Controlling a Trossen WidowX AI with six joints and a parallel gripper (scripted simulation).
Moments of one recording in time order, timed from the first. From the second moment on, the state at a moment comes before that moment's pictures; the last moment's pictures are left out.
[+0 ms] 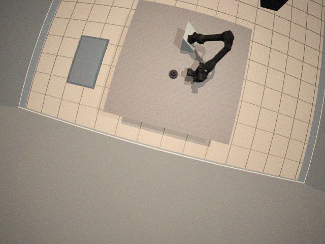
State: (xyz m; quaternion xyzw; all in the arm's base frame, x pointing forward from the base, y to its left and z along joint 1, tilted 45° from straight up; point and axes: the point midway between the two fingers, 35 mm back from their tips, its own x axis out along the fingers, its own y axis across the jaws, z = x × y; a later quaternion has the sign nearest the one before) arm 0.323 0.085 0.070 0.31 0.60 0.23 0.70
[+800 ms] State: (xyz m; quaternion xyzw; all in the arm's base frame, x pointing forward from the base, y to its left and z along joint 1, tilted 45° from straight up) arm 0.300 -0.010 0.155 0.31 0.60 0.22 0.70
